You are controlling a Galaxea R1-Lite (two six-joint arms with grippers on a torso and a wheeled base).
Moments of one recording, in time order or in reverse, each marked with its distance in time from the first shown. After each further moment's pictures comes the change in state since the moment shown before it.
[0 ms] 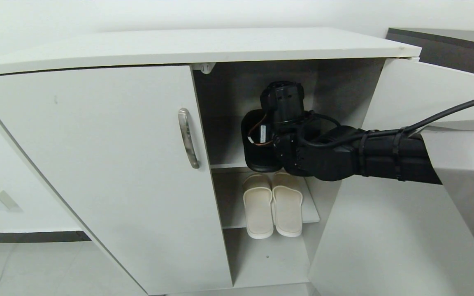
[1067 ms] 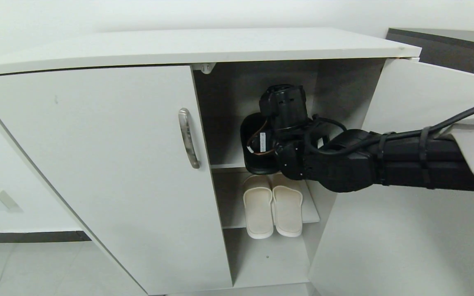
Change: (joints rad) left arm 0.000 0.000 0.000 0.000 0.000 -0.003; right arm 0.053 -0.103 0.170 -0.013 -0.018 0.007
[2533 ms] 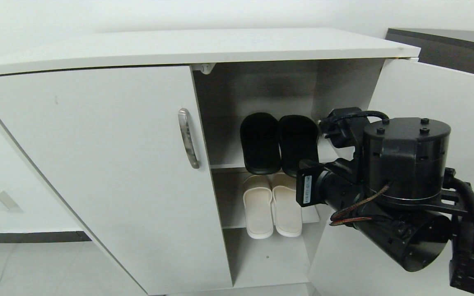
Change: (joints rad) left arm 0.000 0.000 0.000 0.000 -0.004 -0.009; right arm 0.123 -0.461 0.796 -0.417 0.154 -0.035
